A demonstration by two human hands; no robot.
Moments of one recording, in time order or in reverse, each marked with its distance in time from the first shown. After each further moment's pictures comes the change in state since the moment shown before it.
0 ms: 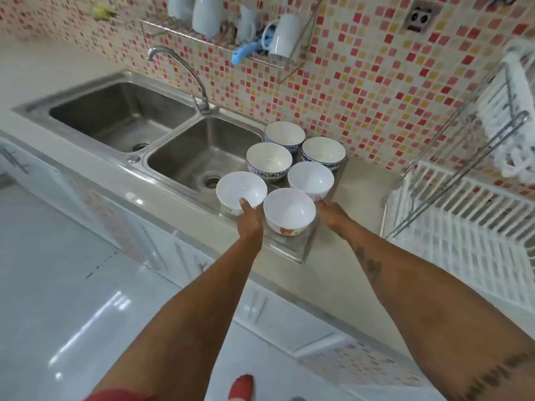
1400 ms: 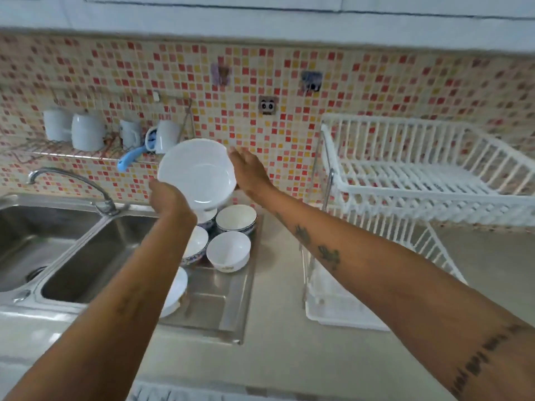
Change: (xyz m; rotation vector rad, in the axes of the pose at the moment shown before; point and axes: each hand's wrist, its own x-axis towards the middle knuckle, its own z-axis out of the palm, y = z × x) left_hand -0.049 0.182 0.123 -0.346 -0.149 0.203; right_hand -0.052 -0.163 -0.140 0.289 0.321 -0.579
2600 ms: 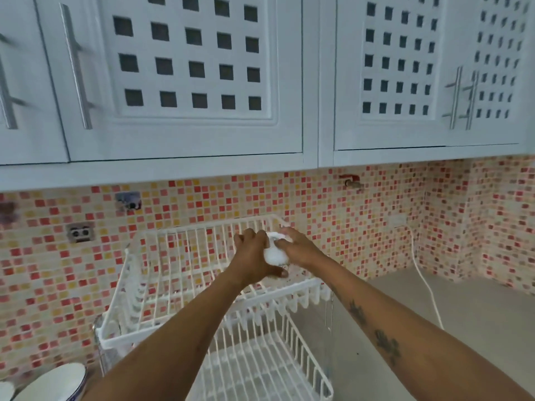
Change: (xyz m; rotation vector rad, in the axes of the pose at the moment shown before) left_hand -0.286 -0.232 0.304 1.367 -1.211 1.154; right_hand -0.091 0.100 -0.449 -0.256 0.414 0.222
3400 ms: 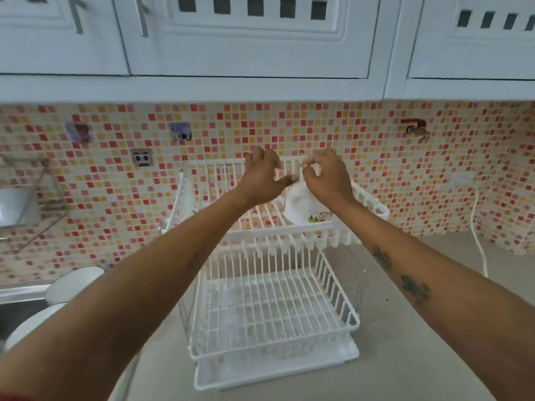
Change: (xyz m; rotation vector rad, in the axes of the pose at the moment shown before) left_hand -0.027 -0.035 -0.053 -0.045 0.162 -0.022; right_hand -0.009 -0.028 0.035 -0.221 0.367 -0.418
